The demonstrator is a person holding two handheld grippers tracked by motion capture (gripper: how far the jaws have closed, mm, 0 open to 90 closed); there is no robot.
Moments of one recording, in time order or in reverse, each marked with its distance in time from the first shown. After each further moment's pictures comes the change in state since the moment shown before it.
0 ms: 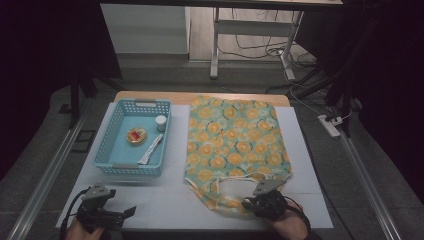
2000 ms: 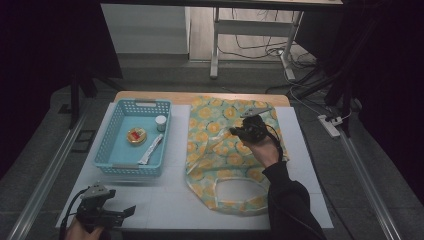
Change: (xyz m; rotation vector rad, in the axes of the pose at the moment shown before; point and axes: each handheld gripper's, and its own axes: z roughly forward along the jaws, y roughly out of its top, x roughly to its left) left arm 0.003 0.000 0.000 0.000 -0.009 -0.020; right arm -0.136 0.146 0.045 -0.169 -0.141 0.083
